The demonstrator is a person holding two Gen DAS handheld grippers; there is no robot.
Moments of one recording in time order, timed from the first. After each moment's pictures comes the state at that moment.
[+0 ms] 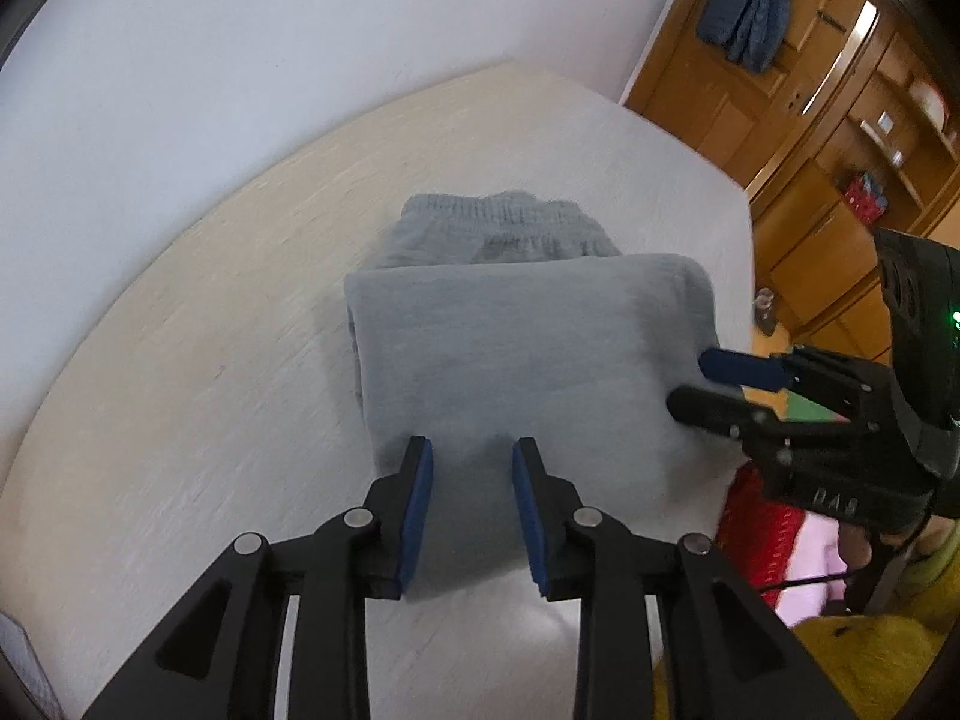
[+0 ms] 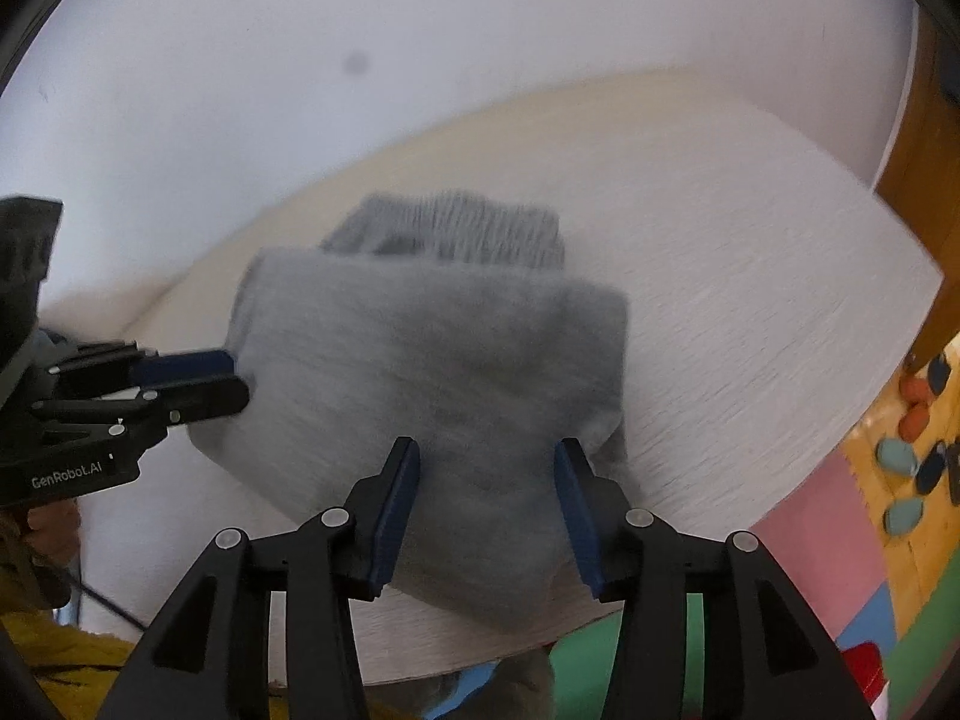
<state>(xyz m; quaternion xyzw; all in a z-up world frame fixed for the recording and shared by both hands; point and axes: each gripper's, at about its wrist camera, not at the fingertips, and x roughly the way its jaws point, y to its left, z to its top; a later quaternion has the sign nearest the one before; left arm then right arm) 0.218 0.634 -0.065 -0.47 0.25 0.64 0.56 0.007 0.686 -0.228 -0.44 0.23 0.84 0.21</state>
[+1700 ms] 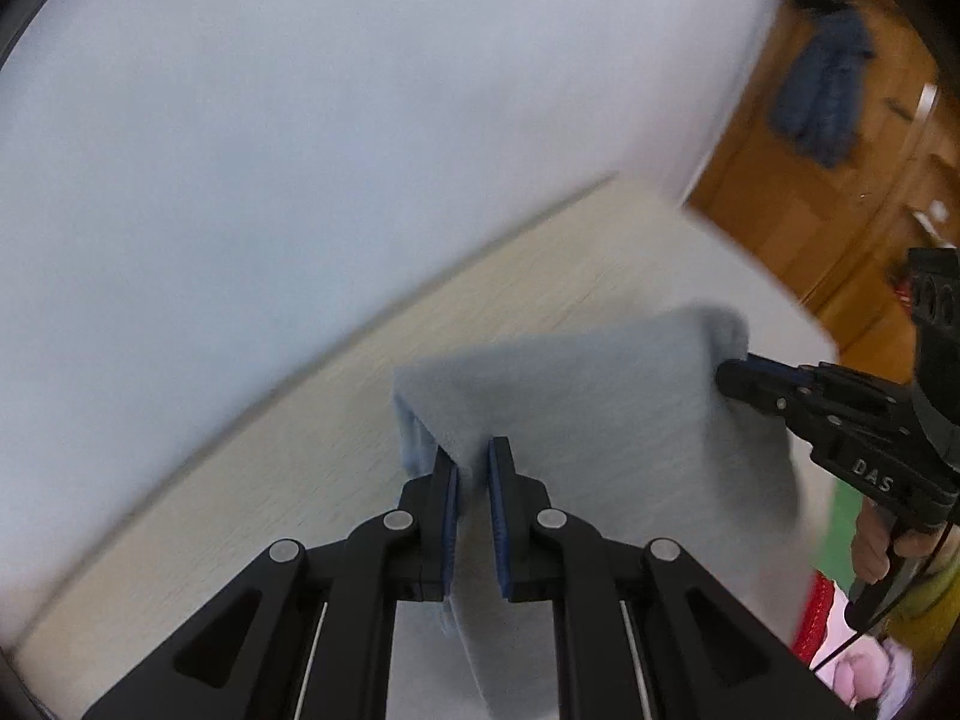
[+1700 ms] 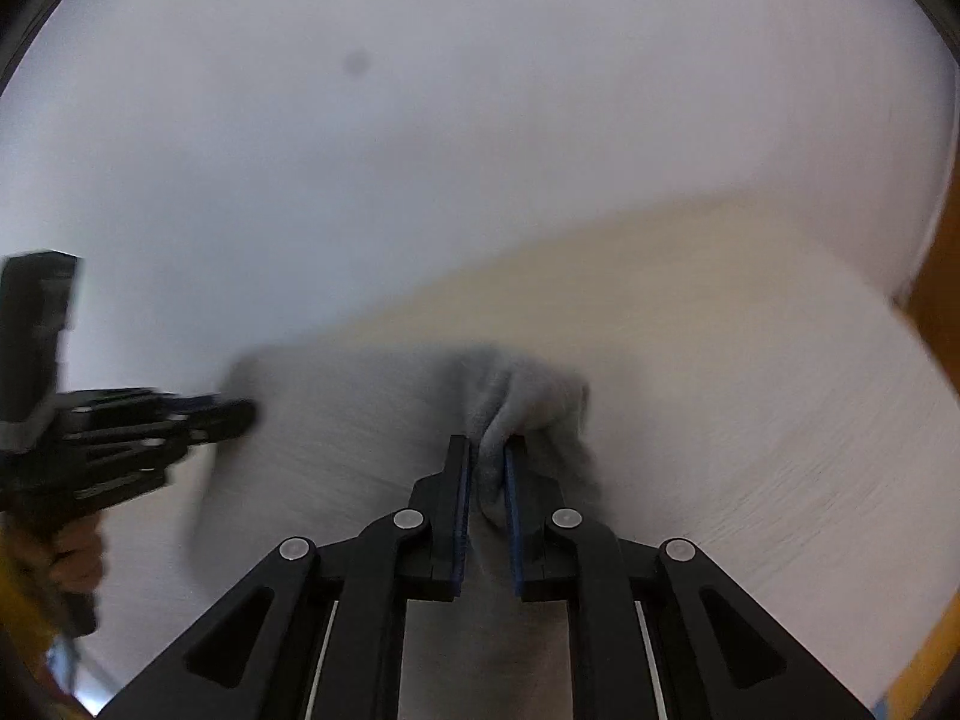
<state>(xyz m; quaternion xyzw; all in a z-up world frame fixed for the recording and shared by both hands) 0.115 0.733 -0.088 -0.45 0.20 0.71 0.50 -0.119 0.817 -0.274 -0.41 0.21 0.87 0.18</state>
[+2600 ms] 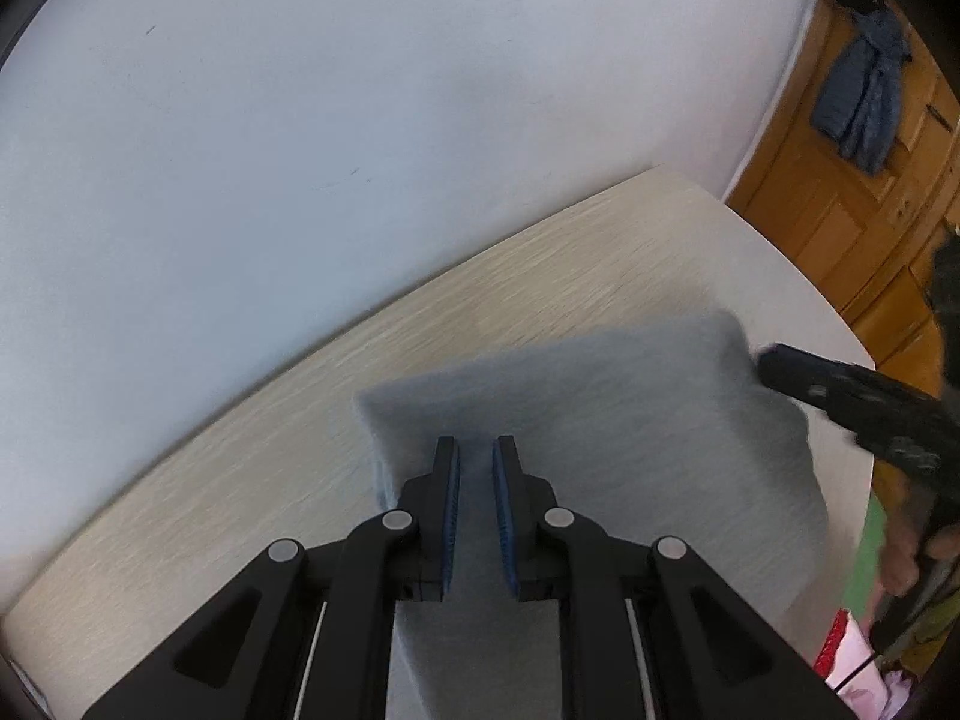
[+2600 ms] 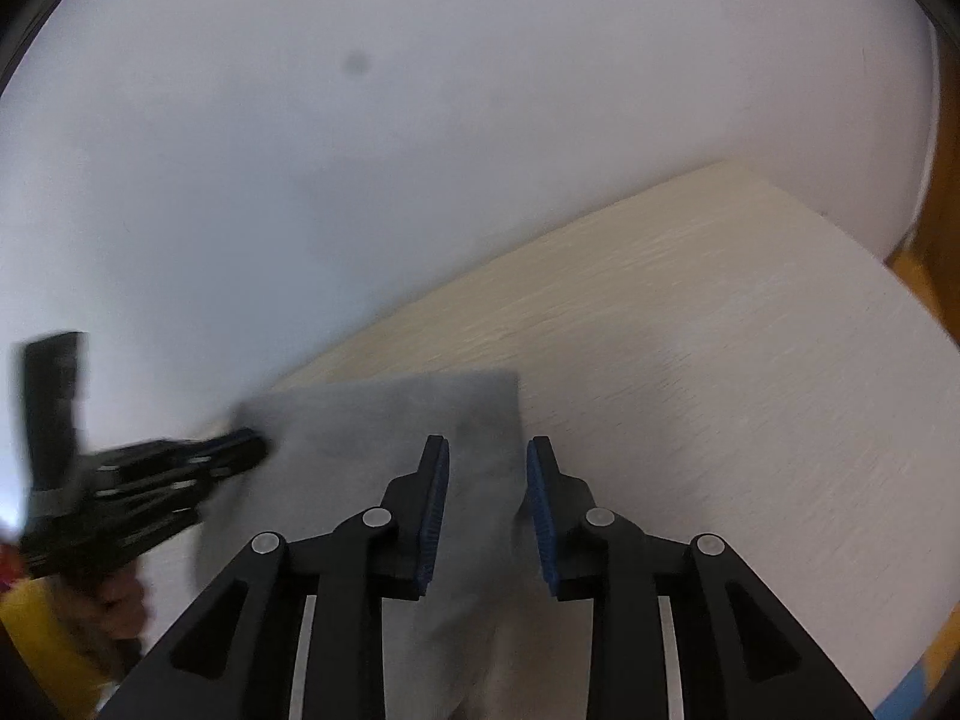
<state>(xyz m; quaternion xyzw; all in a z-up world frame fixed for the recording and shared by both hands) 0.127 0.755 -0.110 -0.45 0.20 0.74 0.46 -0.098 0.872 -0.267 -0.37 0.27 0.87 0.15</state>
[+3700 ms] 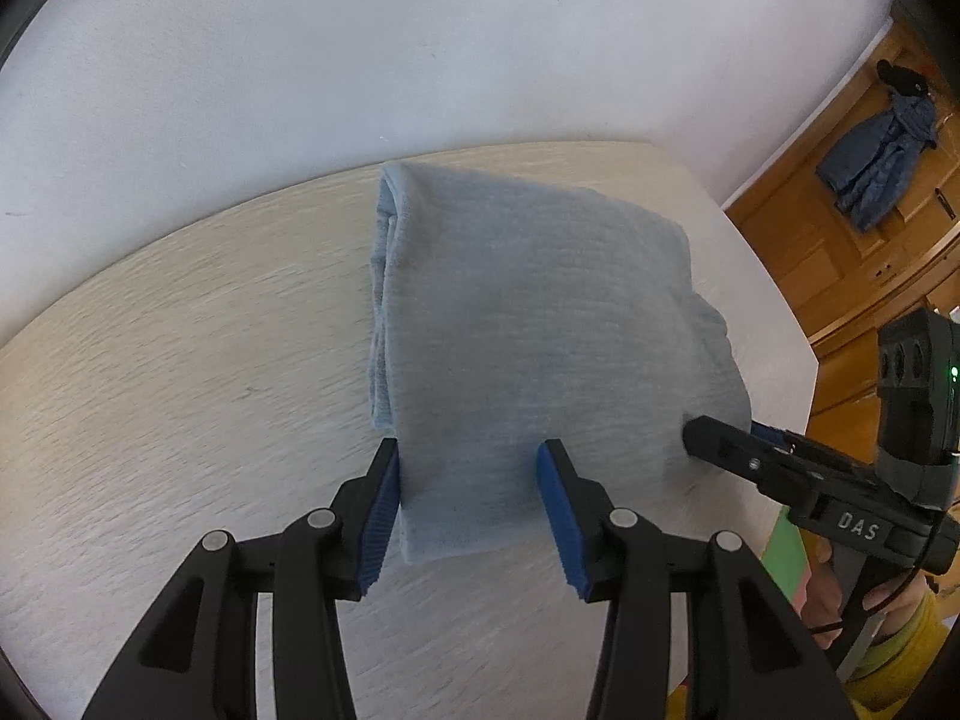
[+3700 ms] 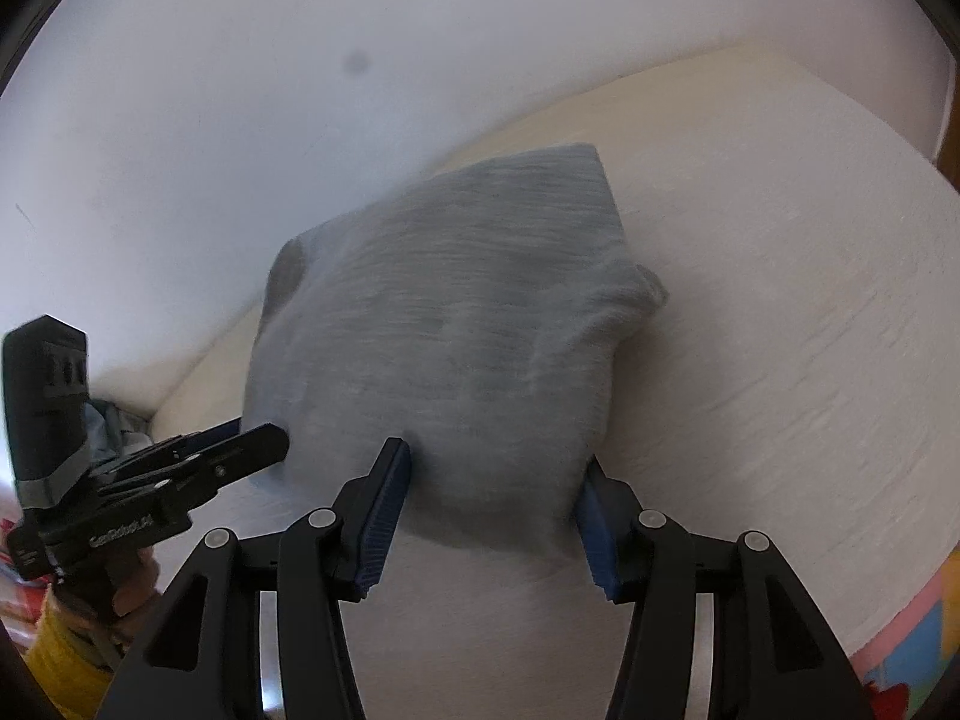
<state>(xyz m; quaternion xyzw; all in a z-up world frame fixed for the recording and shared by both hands) 0.156 0.664 -0.113 -0.53 0.12 0.70 0.45 -0.064 0.833 -0.275 -0.45 0.31 0.83 0.13</state>
